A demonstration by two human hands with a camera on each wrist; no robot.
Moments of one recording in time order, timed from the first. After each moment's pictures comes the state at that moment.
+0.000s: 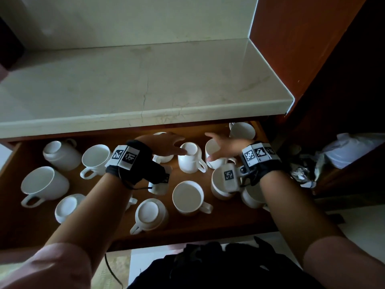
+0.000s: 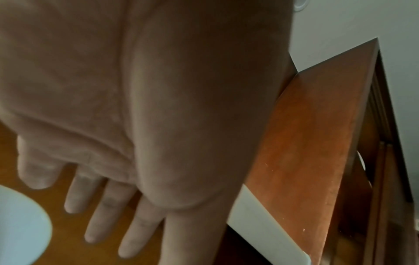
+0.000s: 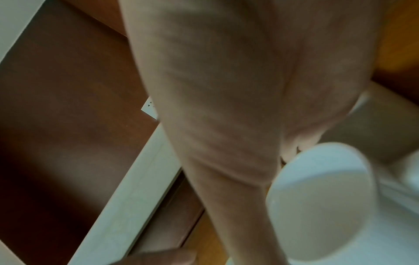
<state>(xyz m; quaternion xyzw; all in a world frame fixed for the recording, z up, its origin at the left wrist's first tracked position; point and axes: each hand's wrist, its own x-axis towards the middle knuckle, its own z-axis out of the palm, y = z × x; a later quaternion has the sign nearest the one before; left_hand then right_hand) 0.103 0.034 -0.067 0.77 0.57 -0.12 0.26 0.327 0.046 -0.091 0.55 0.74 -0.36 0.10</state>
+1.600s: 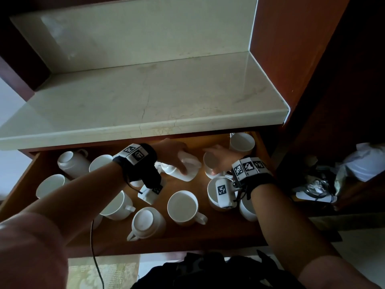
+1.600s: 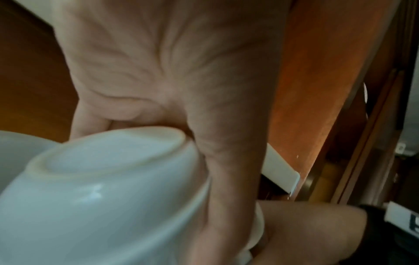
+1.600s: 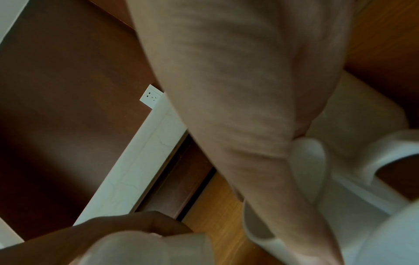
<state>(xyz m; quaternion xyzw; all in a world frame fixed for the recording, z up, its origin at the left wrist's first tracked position) 0.127 0.039 -0.063 0.77 0.58 -0.14 0.22 0.334 0.053 -0.115 0.53 0.79 -0.31 0.06</state>
